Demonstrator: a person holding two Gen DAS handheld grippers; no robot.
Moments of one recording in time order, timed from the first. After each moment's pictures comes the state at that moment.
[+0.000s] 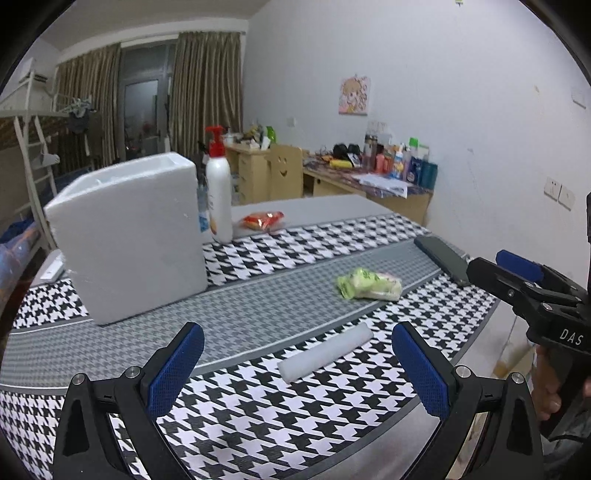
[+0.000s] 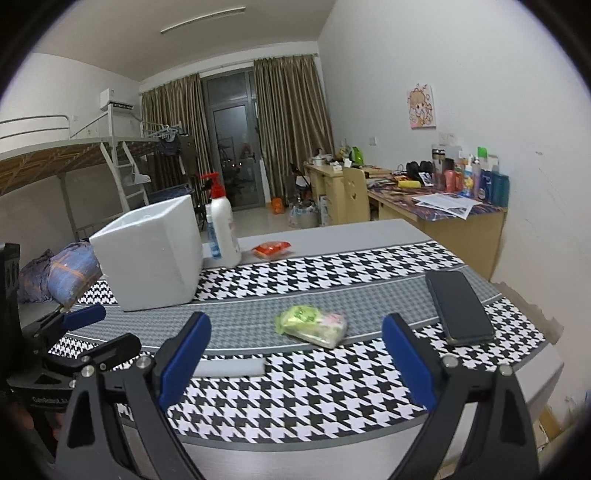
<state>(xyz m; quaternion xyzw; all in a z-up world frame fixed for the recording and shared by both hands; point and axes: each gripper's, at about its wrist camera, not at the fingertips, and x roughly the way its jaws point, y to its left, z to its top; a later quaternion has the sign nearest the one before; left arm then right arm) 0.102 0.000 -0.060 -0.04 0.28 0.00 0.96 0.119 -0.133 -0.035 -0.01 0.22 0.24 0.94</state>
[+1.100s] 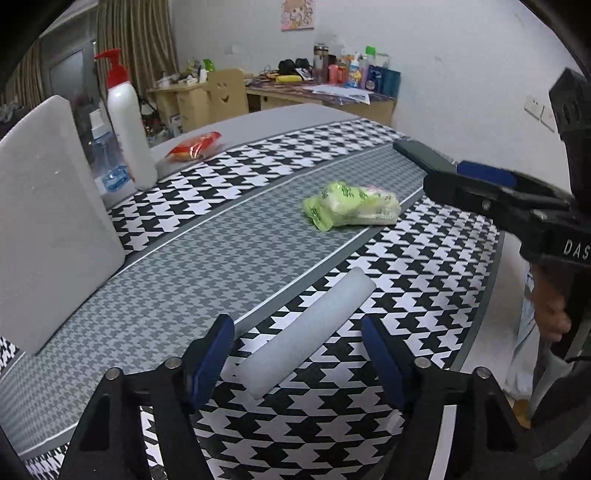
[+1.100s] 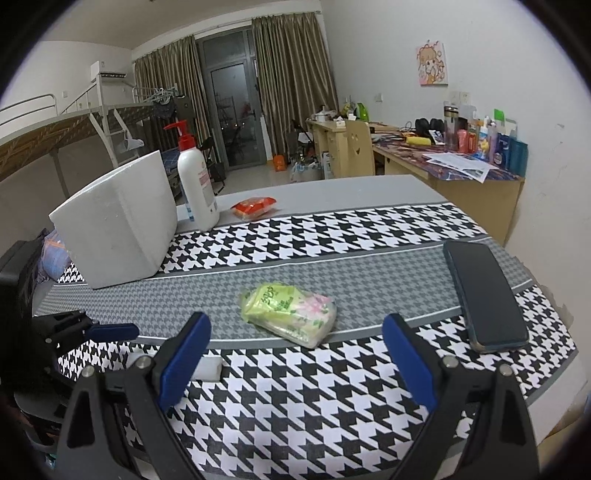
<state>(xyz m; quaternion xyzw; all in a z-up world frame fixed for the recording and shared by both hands) 0.180 -0.017 -0.116 0.02 0.43 -0.09 0.90 0.195 -0.123 -0.069 -0.03 0.31 0.26 0.92</state>
